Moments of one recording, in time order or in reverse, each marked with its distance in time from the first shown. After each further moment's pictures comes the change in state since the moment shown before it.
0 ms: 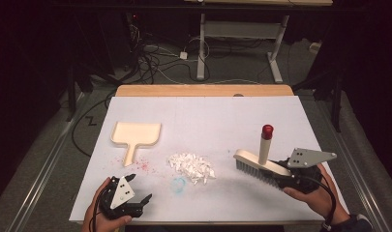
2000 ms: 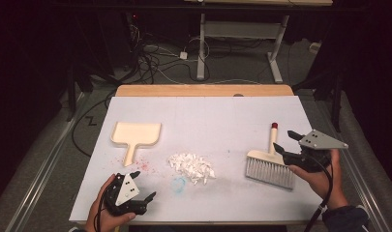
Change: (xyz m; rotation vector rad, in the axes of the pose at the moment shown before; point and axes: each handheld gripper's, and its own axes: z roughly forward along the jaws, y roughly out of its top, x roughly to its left) left arm 0.000 0.009 0.006 -0.008 -0.008 0.028; right arm -0.045 0.000 -0.001 -0.105 -0.407 0.053
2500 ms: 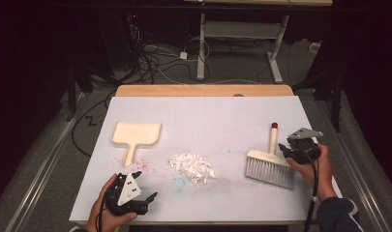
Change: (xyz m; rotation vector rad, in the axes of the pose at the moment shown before) left arm -0.001 0.000 0.003 0.014 -0.004 0.005; right arm -0.035 -0.051 0.075 0.389 -0.114 0.087
